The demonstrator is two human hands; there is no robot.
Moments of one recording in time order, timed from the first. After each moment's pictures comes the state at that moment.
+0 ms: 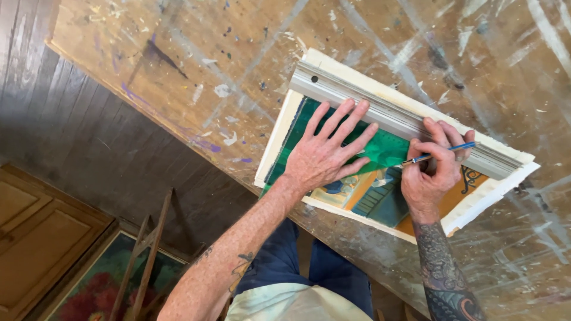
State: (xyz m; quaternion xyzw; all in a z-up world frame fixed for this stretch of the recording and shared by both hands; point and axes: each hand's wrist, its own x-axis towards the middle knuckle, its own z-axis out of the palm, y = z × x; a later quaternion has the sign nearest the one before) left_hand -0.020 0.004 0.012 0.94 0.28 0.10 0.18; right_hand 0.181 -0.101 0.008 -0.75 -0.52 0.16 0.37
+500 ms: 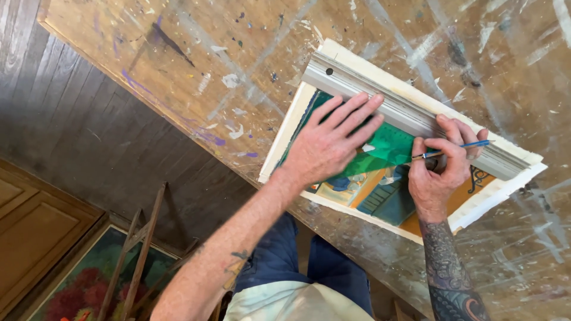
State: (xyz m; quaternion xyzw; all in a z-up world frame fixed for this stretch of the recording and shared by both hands) left_hand -0.031 0.020 0.015 0.94 0.27 0.06 0.22; right_hand 0.178 -0.097 0.013 -0.75 -0.54 0.17 0.34
